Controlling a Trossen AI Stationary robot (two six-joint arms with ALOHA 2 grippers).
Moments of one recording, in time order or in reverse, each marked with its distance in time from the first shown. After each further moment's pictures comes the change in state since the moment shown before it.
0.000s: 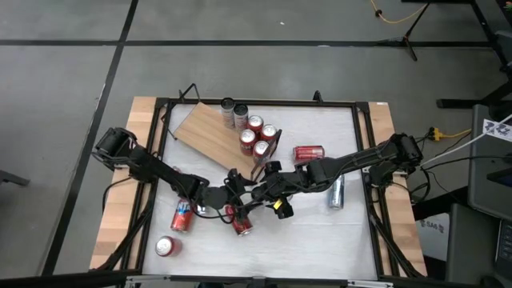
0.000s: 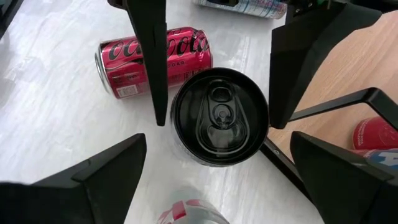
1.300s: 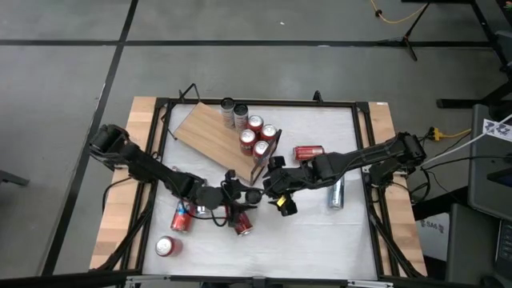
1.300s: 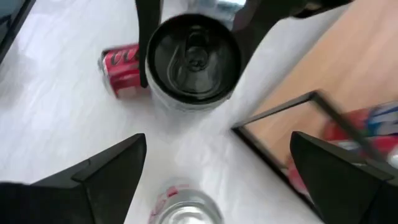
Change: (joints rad) left arm -0.025 -0.128 -0.001 -0.150 0.083 0.082; right arm 0.001 -0.030 0.108 -0.137 0.033 0.000
